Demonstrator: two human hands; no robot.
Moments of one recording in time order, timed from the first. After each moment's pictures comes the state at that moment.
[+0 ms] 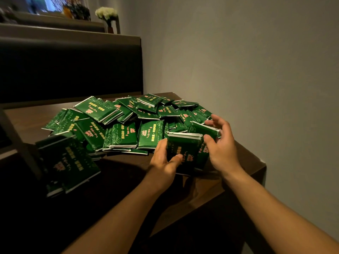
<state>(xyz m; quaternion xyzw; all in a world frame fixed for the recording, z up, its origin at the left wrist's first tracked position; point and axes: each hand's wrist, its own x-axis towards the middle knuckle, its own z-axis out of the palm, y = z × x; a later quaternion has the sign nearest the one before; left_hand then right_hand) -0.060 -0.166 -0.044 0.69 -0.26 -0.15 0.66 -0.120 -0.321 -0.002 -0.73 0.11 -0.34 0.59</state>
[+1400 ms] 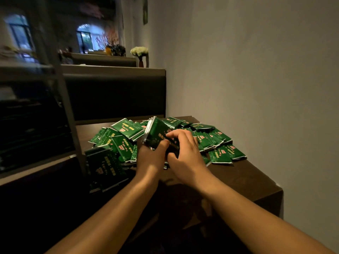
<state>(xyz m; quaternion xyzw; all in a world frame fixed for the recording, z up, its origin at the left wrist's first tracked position) -0.066 -0.117 0.043 0.66 -0.04 0.01 0.75 -0.105 -0.214 0.048 -0.90 -0.02 -0.26 0.35</state>
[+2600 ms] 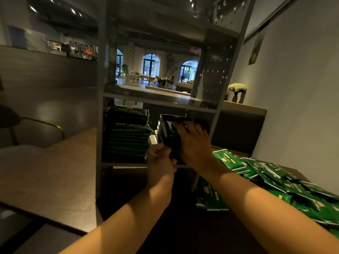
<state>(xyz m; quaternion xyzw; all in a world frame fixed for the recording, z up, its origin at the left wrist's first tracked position) -0.098 0.114 0.095 0.49 0.16 0.21 0.83 -0.002 0.038 0.103 -0.91 -0.25 -0.34 0.04</state>
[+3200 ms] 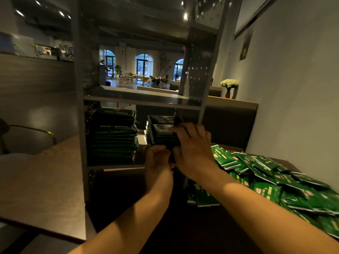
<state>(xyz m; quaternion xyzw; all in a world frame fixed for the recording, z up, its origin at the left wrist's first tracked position) -0.102 0.084 0.085 0.53 0.11 0.26 0.80 -0.041 0.002 0.109 -0.88 -0.29 -0.34 0.14</state>
